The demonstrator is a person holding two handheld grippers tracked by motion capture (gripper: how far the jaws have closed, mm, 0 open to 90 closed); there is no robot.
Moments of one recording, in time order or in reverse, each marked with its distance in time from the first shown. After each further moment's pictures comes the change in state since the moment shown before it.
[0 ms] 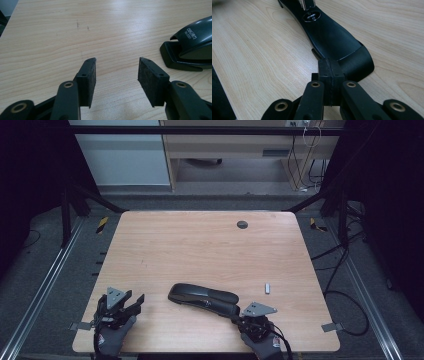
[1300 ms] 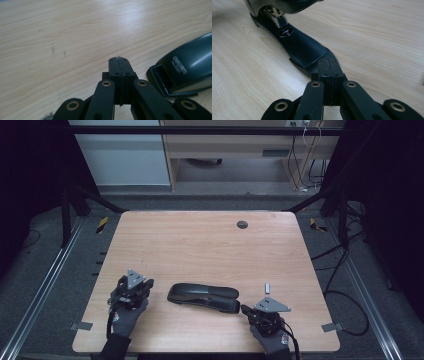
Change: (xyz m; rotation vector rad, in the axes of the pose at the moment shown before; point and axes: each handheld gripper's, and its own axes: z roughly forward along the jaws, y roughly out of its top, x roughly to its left) left arm -0.024 0.049 0.048 0.072 -0.069 0.152; right arm -0.022 0.003 -0.020 -0.105 -0.127 0.030
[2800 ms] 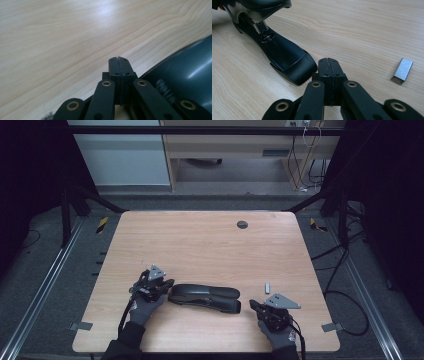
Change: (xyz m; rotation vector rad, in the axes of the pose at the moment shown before) left arm -0.019 0.012 0.049 0.038 -0.220 0.048; right arm -0.023 -0.001 -0.007 -0.027 -0.050 0.037
